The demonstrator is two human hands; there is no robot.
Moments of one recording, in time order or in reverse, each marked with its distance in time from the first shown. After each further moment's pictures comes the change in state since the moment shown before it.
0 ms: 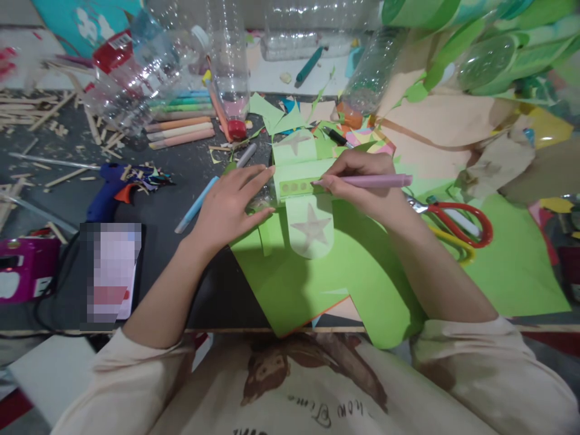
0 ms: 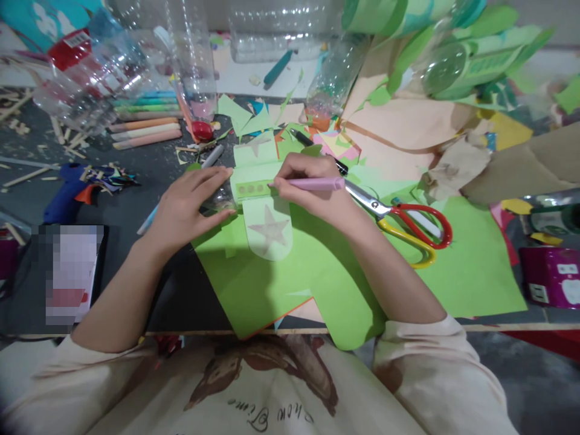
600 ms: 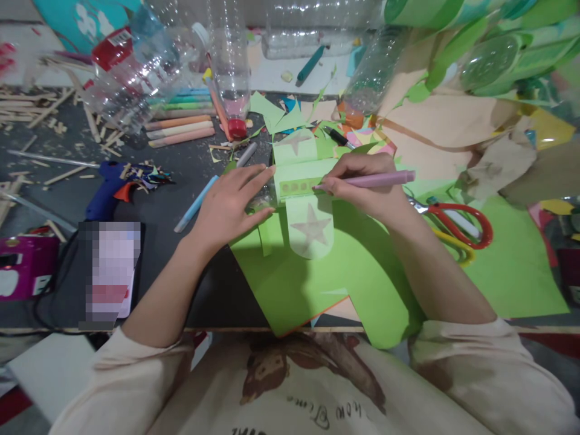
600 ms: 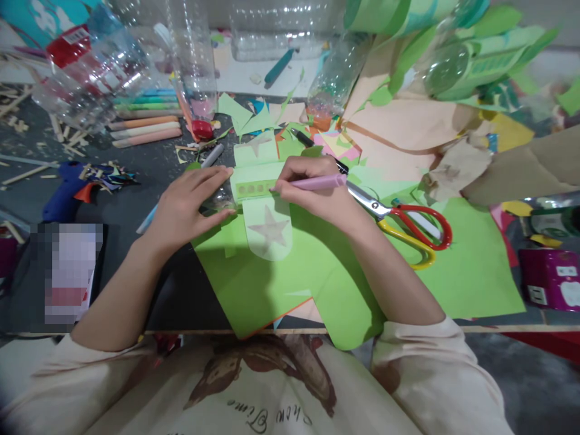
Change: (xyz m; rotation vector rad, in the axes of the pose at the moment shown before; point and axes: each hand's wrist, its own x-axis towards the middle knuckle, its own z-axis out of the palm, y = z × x) left_hand 0.000 -0.001 0.002 -0.024 0.008 0.000; right_hand 0.002 -0.003 -0.001 -0.012 -0.018 0.062
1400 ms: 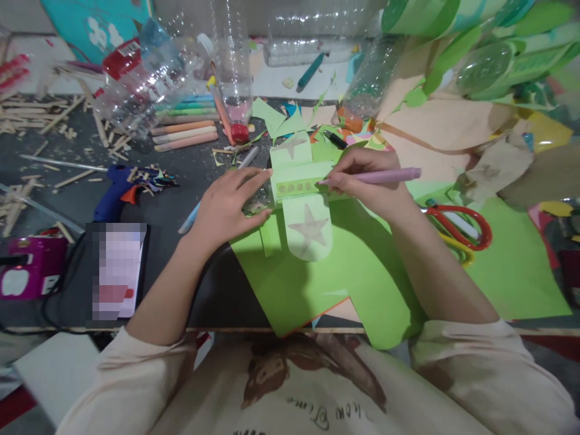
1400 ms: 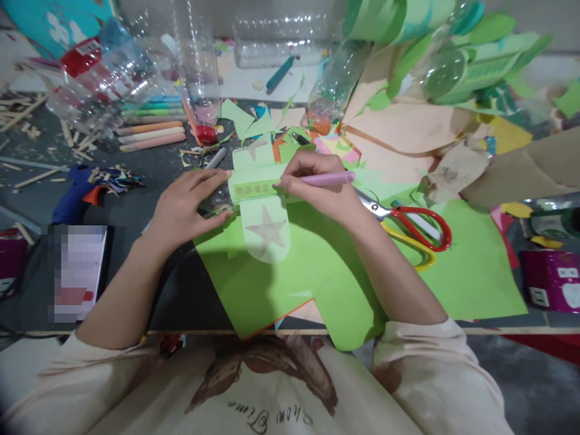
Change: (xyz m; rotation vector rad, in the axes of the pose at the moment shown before) left_hand 0.000 -0.001 -0.007 0.038 -0.001 -0.023; right_hand 0.004 0.004 -0.005 0.153 0.077 0.069
